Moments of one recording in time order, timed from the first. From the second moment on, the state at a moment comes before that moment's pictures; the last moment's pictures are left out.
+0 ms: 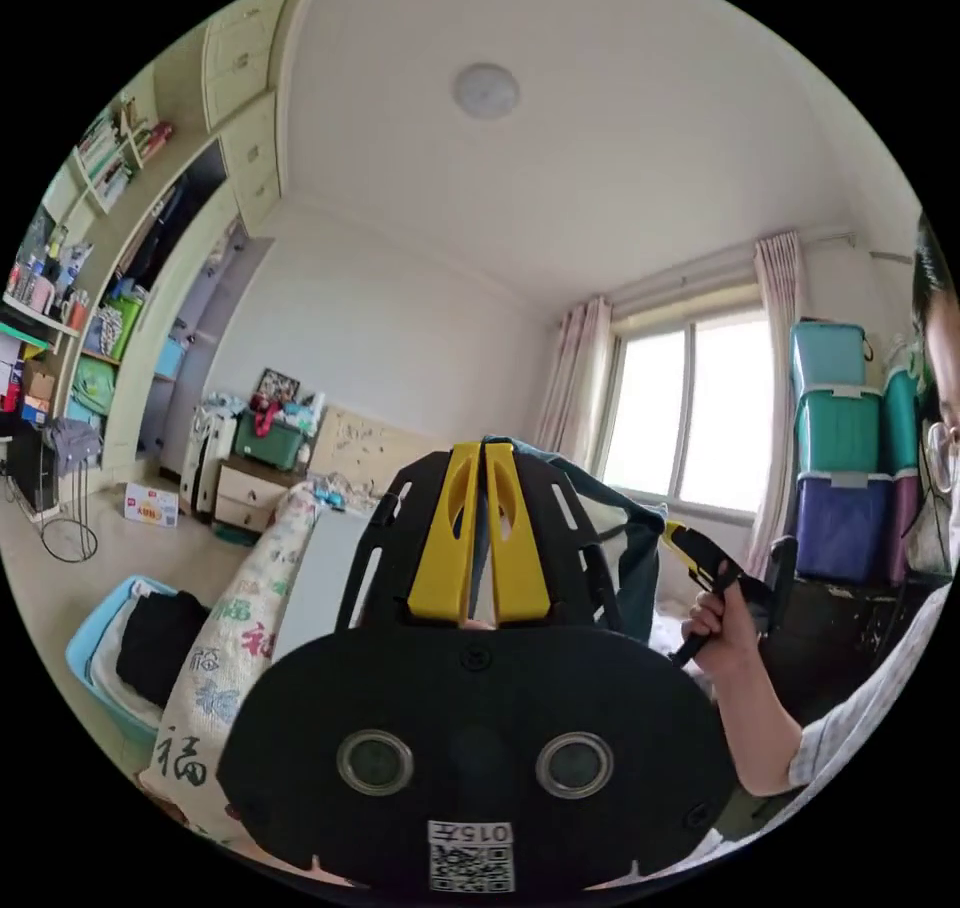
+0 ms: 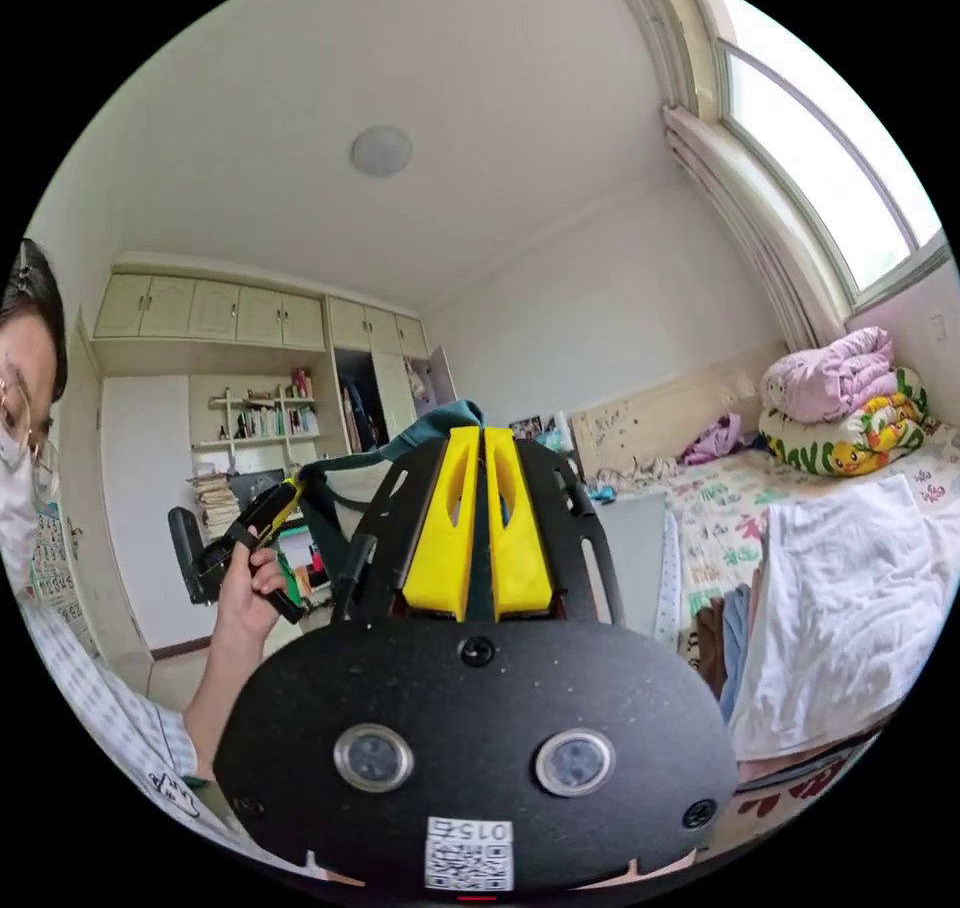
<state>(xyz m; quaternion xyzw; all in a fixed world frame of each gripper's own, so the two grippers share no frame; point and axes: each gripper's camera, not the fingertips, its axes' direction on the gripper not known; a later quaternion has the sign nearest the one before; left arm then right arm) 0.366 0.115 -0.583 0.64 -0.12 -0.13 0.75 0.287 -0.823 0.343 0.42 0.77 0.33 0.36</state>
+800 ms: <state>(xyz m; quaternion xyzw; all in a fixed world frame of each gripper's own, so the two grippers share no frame) 0.276 0.011 -0.616 0.67 -0.35 -0.08 0.65 0.448 -0.758 0.260 0.24 0.91 0.21 0.26</state>
